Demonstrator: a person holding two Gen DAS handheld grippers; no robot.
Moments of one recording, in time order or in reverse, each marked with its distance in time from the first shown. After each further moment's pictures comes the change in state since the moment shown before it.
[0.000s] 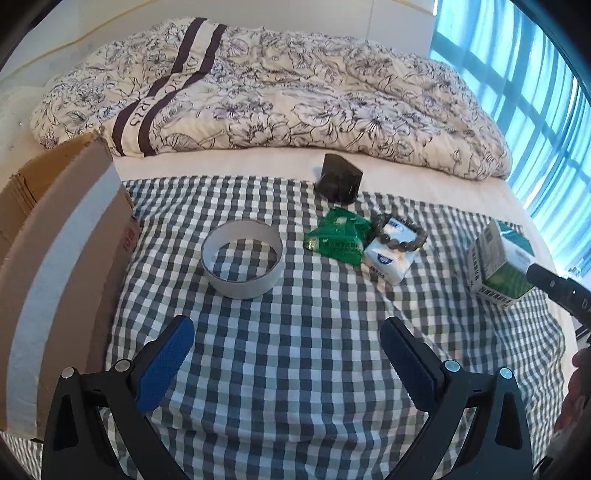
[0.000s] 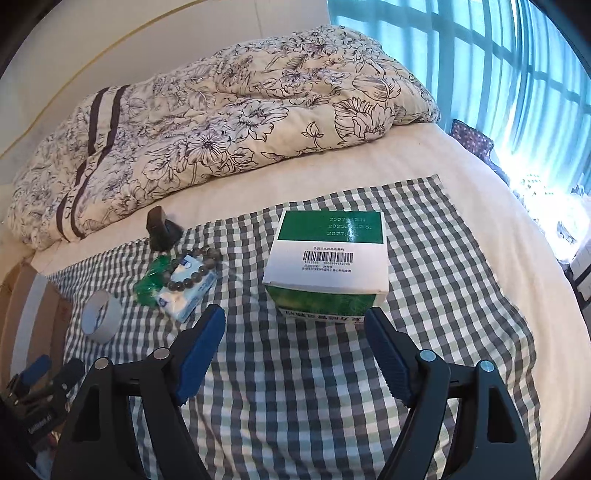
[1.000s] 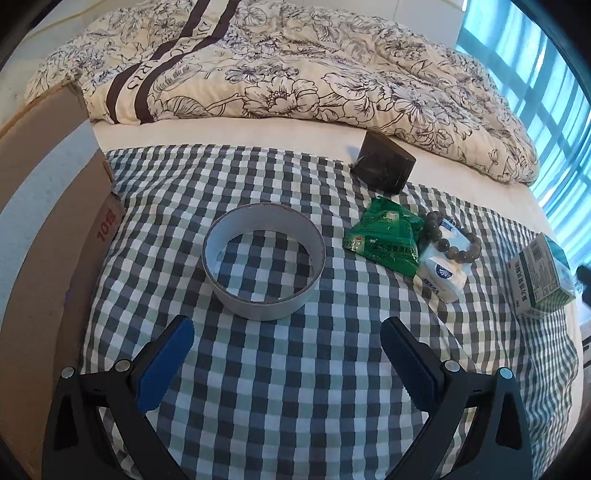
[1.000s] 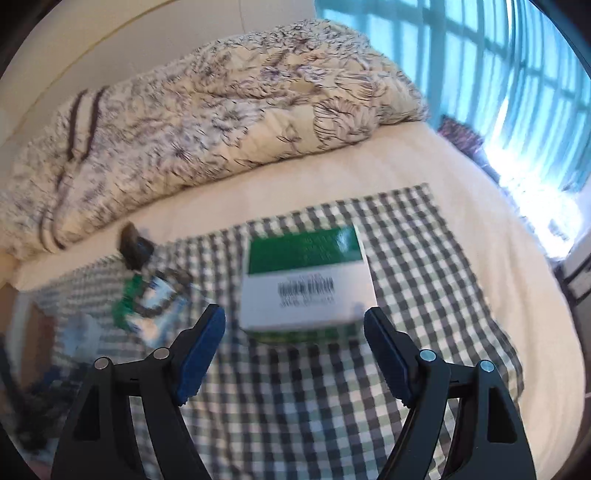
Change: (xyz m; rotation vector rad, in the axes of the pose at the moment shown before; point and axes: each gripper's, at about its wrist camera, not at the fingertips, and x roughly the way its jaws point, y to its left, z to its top) left arm 0.066 0.029 0.013 -0.057 0.067 -0.013; right arm 0.016 -0.026 0.038 0.016 0.035 -0.002
